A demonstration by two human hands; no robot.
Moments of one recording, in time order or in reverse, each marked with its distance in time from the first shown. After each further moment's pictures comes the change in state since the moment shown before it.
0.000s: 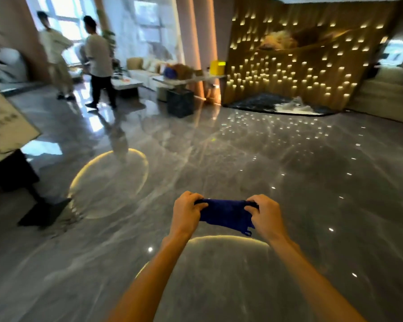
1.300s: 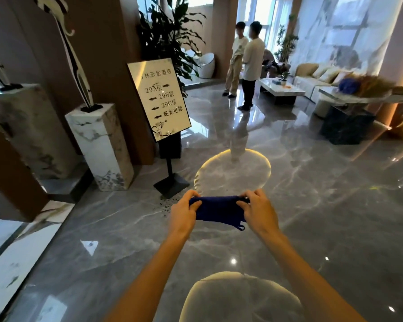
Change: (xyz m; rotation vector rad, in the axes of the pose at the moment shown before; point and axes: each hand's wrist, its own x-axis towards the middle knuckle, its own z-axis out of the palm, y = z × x) left_hand 0.180 -0.231 -0.151 0.037 0.602 -0.589; right_hand 0.310 -0.226 0.309 0.209 -0.455 -0.595
